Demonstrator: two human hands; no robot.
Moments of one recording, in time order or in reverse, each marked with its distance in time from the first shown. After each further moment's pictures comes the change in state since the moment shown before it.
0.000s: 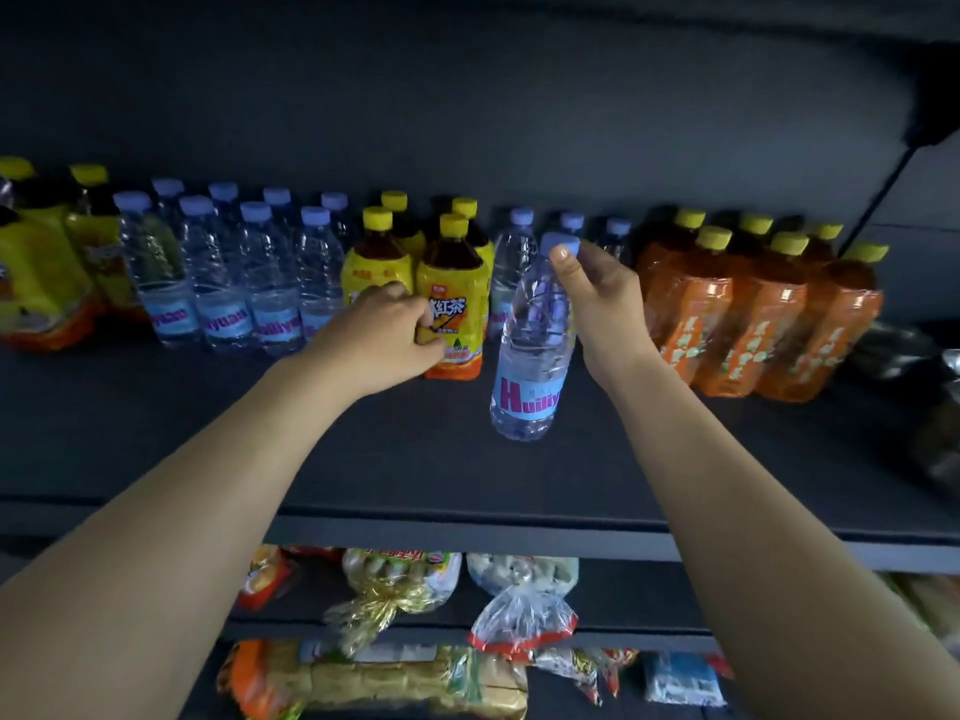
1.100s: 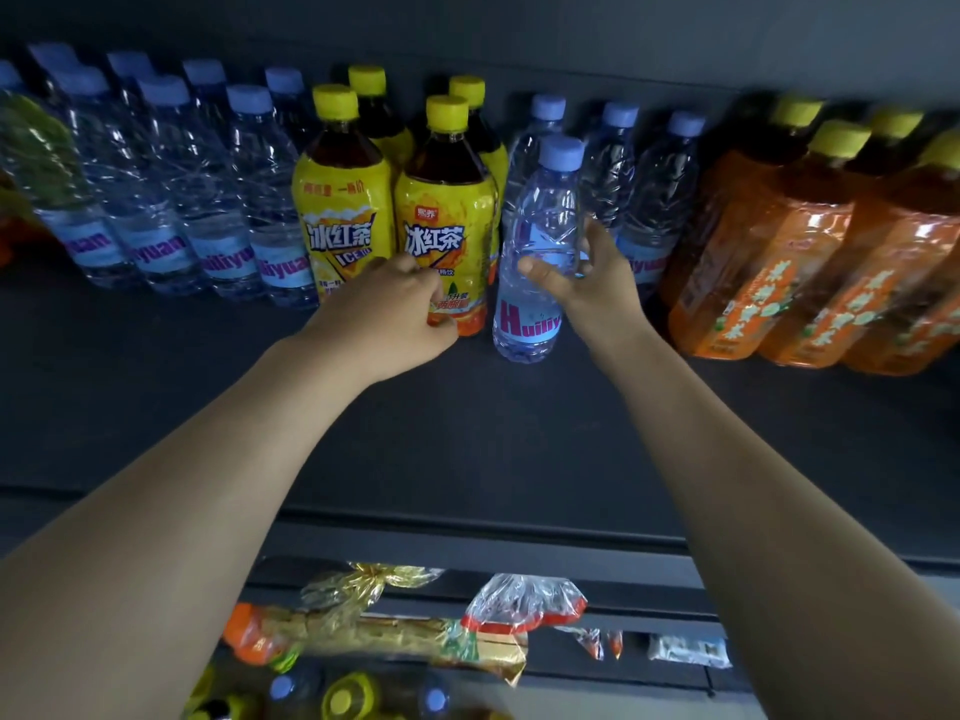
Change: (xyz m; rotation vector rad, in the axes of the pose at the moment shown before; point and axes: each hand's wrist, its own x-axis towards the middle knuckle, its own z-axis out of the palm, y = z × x) left_hand 0.037 -0.002 0.063 0.052 -0.115 -0.046; right_hand 0.045 0.115 0.005 -0.183 -0.152 0.208
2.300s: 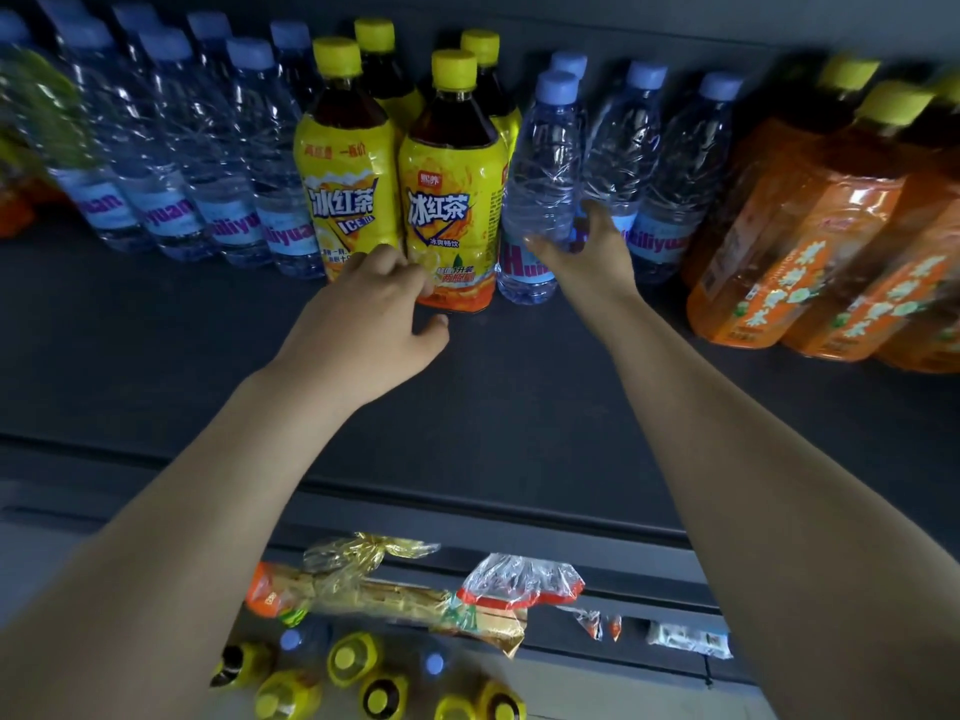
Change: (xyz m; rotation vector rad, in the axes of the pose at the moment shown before) left_hand -0.033 0.006 0.014 -0.050 0.184 -0.062; right_hand 0.026 0.015 0.008 -0.231 0.045 0.055
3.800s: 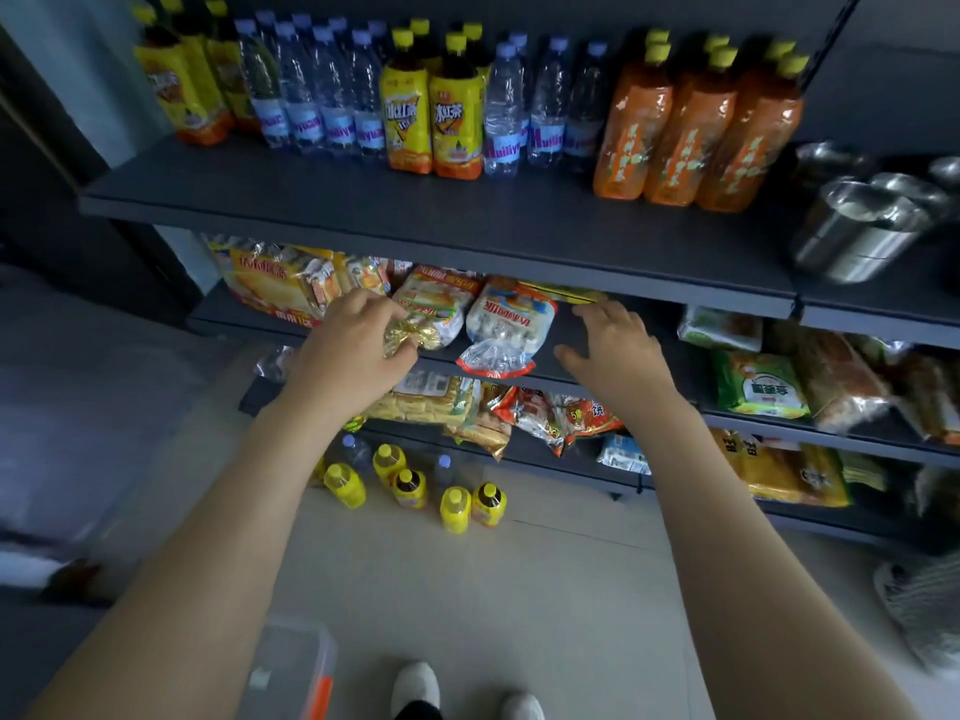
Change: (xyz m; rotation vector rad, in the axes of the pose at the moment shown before) left_hand -0.370 0.142 -0.095 -0.036 -0.031 -0.172; right_hand -0.433 -0.012 -0.199 -0.754 -0.280 -0.136
